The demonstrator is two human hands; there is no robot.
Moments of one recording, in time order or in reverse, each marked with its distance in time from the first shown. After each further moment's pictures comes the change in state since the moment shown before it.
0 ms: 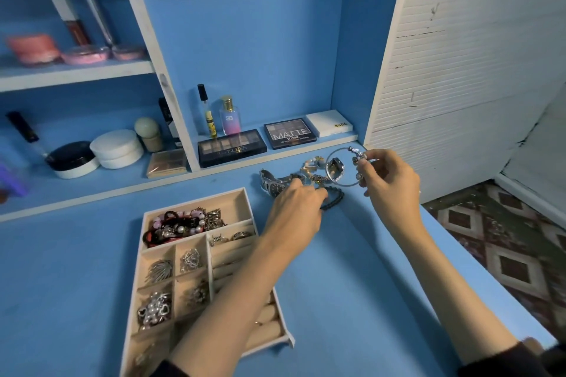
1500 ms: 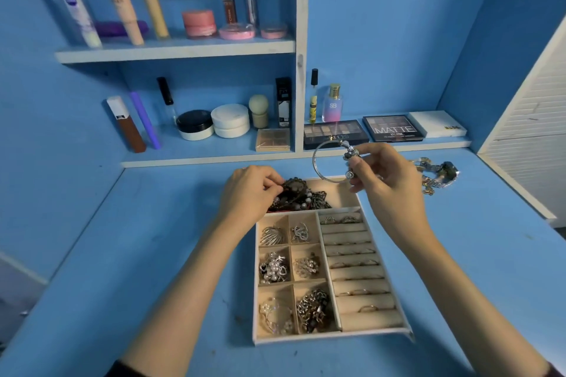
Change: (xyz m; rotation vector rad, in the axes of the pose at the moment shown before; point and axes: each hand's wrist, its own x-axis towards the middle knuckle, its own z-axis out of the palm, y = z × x) left_hand -0.104 -0.145 -0.091 -0.240 0.150 -0.648; right_hand -0.070 -0.079 0.110 0.209 -0.369 -0.161
